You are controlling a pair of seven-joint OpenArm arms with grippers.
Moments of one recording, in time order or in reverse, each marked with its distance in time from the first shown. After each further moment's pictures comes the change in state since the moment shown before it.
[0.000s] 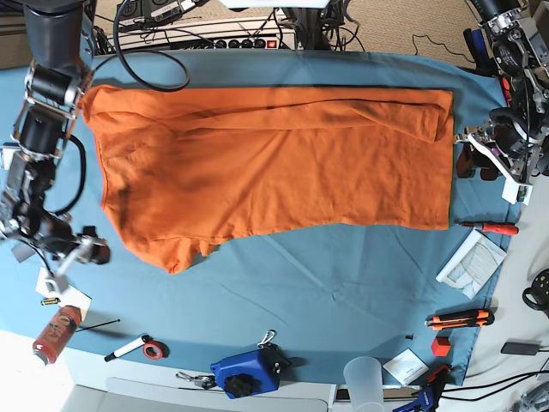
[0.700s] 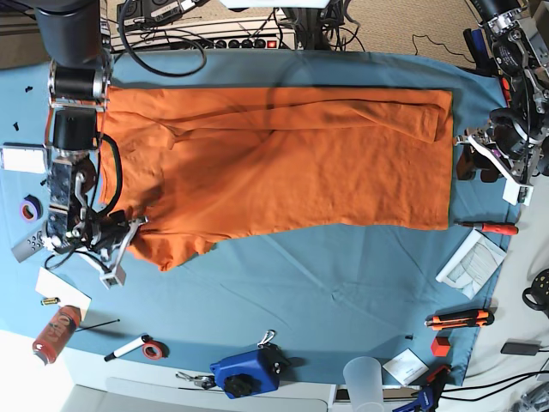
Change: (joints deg) left arm 0.0 0.0 0.0 0.0 -0.2 0.0 -0.9; right arm -4.8 -4.2 -12.5 14.0 -10.8 -7.7 -9.0
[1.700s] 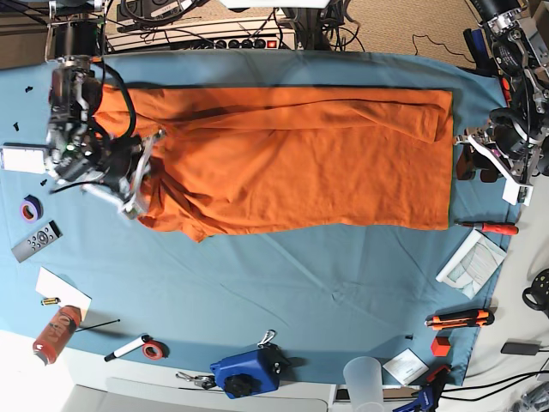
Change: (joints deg) left arm 0.0 0.0 0.0 0.0 0.0 0.0 0.0; right arm -25.0 2.4 5.0 37.7 12.7 -1.7 -11.3
